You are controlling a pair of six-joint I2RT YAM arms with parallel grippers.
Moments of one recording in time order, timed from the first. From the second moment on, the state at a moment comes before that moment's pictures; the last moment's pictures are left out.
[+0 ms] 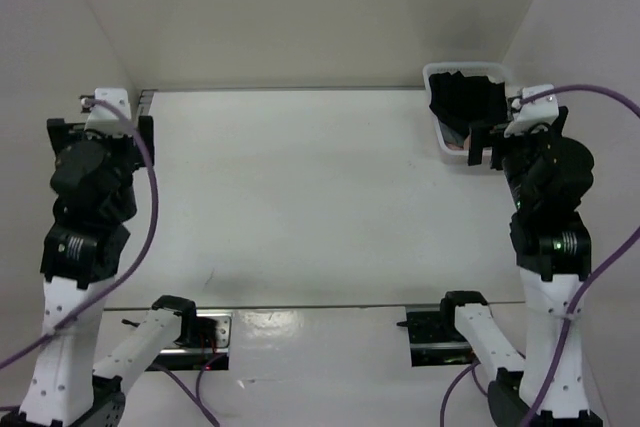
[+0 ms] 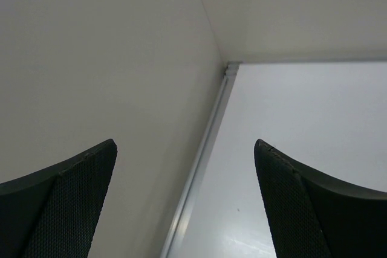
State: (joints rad) left arm -0.17 0.74 1.28 -0.51 -0.58 0.35; right arm 0.00 0.75 1.29 -0.54 0.05 -0.28
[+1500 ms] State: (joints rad) left arm 0.06 1.42 1.29 -0.73 0.06 0.02; right arm -0.11 1.75 1.67 -0.69 0.06 -0.10
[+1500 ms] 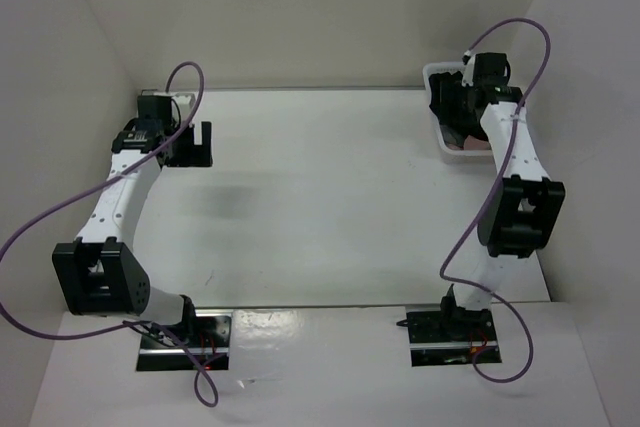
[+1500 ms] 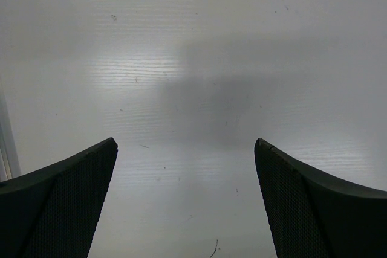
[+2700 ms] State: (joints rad) left arm 0.06 1.51 1.28 -0.64 0.13 0.04; right arm -0.13 2.44 2.72 -1.06 -0.04 0.00
